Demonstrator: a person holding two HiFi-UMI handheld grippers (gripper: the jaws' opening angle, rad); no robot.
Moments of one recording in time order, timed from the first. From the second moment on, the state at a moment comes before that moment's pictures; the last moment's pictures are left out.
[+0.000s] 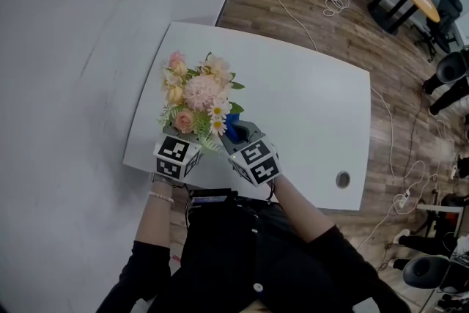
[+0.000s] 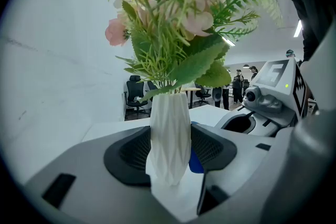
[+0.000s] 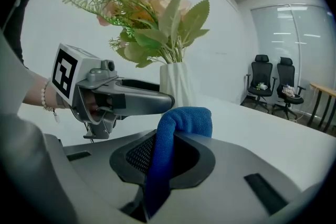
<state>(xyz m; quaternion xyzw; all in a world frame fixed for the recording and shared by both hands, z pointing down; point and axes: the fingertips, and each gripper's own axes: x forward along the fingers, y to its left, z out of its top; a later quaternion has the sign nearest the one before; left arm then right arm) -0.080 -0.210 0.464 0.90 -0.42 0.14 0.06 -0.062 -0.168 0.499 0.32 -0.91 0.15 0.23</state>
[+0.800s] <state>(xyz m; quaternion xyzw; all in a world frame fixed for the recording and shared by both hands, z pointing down) -0.082 -0.214 0.468 0.90 -0.40 0.16 0.05 -0.074 -0.155 0.506 0.29 -0.91 0.07 0.28</state>
